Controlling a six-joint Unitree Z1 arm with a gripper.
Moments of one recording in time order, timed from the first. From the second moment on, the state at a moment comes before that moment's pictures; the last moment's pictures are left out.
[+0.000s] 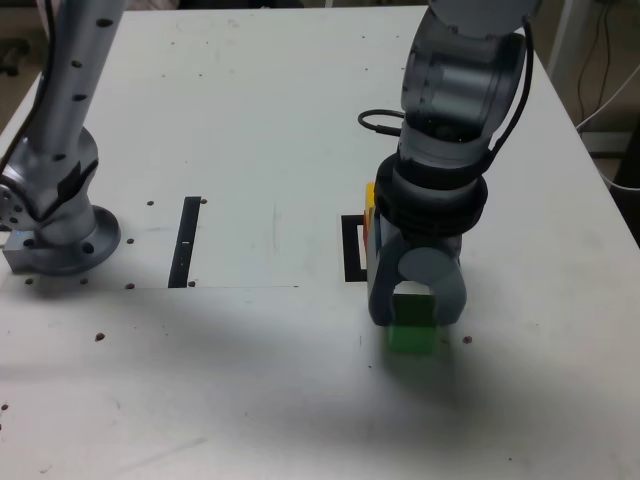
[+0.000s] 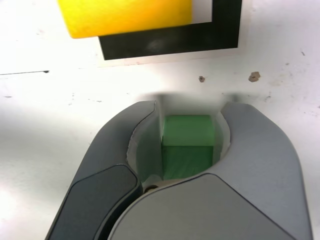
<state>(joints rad) -0.33 2.13 -1.64 1.17 -0.01 -0.28</state>
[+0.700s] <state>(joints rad) -0.35 1.88 -1.74 1.36 0.01 -0.25</state>
